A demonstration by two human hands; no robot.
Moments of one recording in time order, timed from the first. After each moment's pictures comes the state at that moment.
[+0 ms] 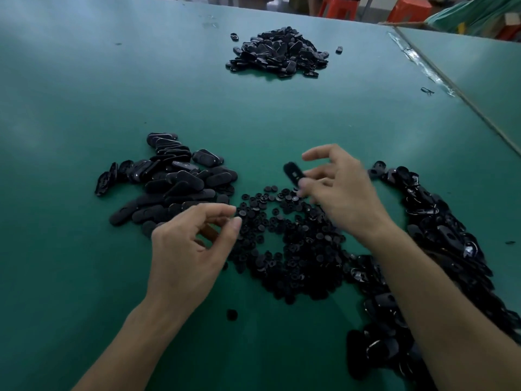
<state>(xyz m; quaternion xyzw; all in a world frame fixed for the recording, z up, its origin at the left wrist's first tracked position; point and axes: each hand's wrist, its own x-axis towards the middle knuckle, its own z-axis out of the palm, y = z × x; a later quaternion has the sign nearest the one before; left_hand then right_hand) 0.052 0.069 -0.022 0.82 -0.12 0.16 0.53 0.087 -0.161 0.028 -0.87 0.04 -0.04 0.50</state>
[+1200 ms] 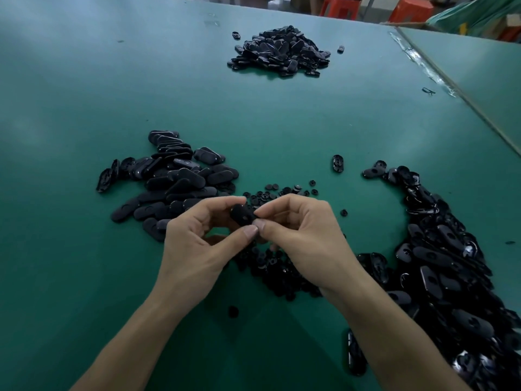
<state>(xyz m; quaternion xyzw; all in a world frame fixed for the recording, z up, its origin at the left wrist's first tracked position) 0.049 0.062 -0.013 0.68 -0.10 0.01 0.72 0.037 -0.105 0.016 -0.77 0.04 0.03 0.64</state>
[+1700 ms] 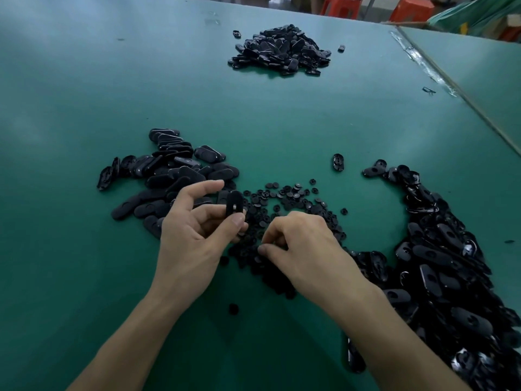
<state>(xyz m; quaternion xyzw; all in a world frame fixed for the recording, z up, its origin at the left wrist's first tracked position) 0.053 0.061 -0.017 0.66 -0.05 0.02 0.75 0.027 -0.105 0.017 -0.96 -0.02 0.05 0.26</state>
